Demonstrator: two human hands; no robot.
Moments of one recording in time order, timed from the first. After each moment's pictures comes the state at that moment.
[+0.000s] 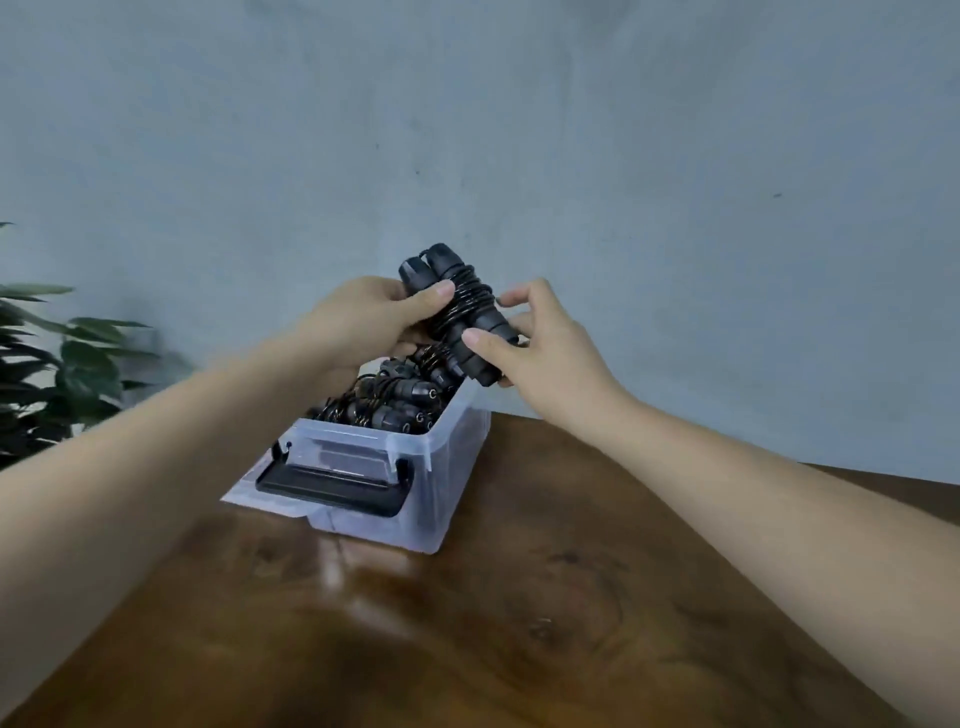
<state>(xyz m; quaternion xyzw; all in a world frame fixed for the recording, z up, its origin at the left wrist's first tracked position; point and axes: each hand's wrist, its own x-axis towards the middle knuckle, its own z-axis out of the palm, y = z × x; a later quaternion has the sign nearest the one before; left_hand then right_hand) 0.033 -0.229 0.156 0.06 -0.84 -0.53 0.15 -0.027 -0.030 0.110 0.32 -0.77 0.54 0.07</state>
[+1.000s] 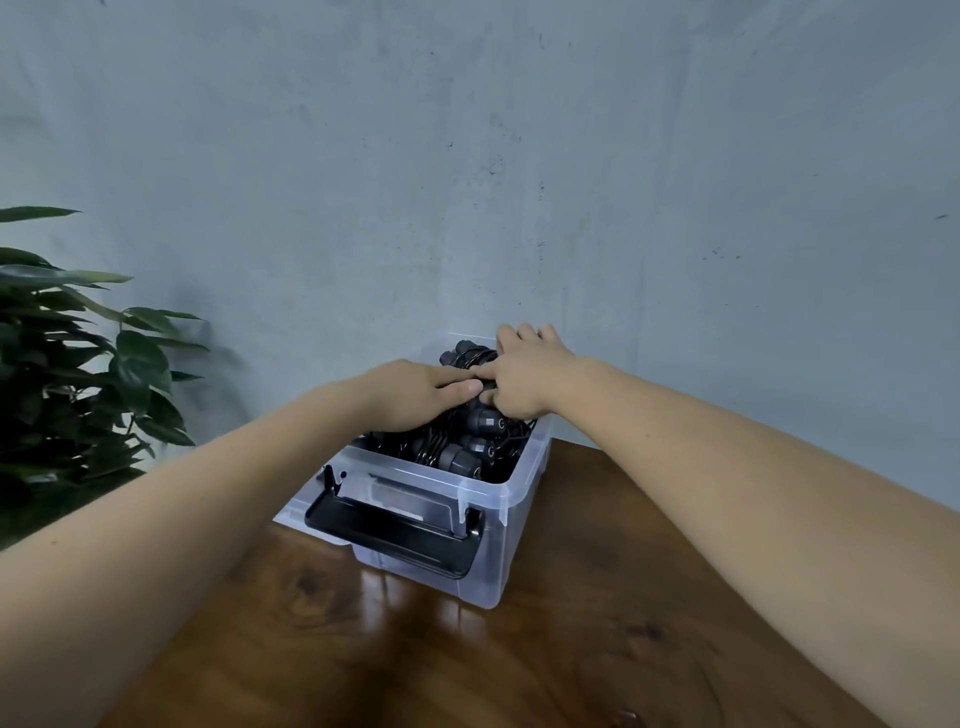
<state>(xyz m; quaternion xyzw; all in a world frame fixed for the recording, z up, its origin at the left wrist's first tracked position) -0.023 -0.327 0.097 0.07 -0.99 -0.13 -0.02 -0.143 -0.173 0.095 0.41 -0.91 -0.09 0.07</state>
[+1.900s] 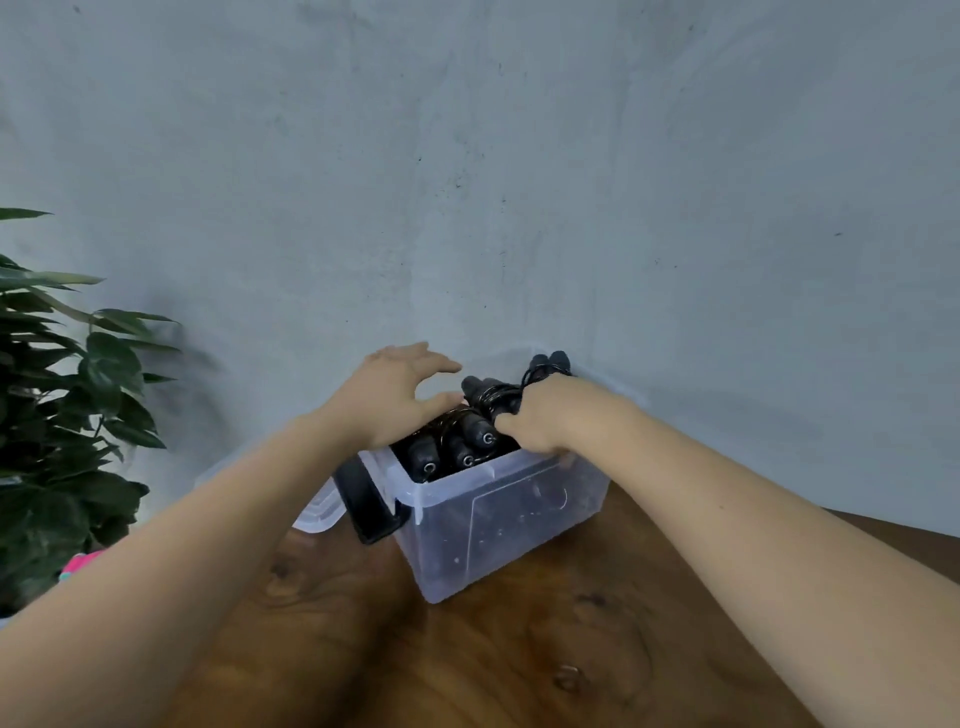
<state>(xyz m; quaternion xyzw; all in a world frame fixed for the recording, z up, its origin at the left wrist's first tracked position) -0.004 -0.305 0.082 0.00 -0.98 -0.11 0.16 -0.059 -0.086 0.120 0.30 -0.95 -0.06 -0.07</state>
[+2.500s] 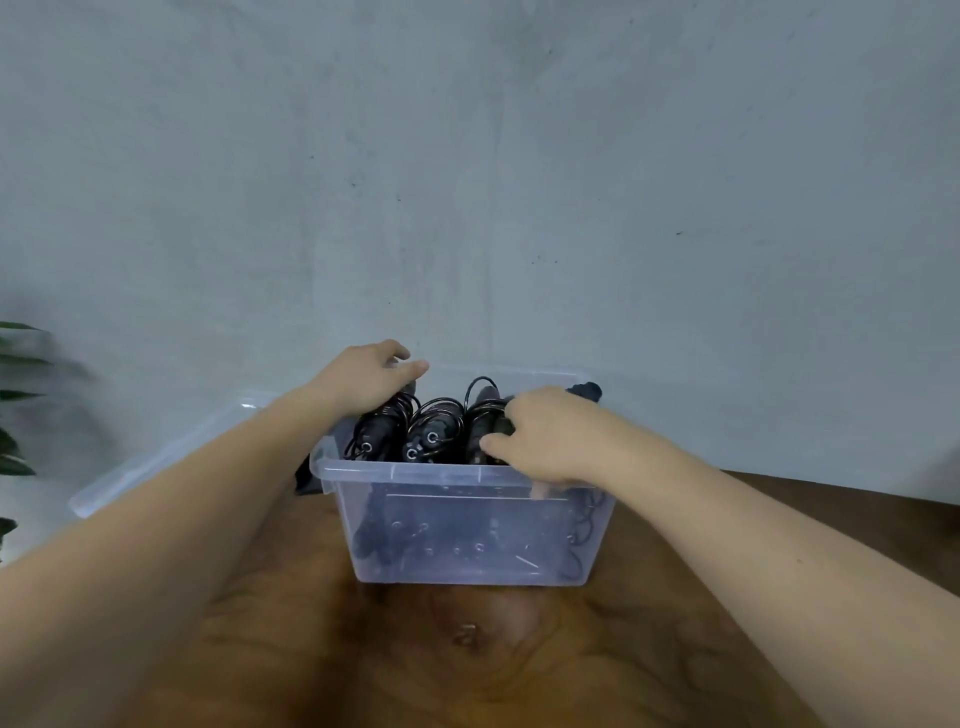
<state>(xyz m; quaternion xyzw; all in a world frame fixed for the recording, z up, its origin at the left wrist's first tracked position) -0.068 -0.242 0.082 0.07 -0.96 -0.26 0.11 -0.005 0.036 0.123 0.24 -0.97 0.09 -0.06</state>
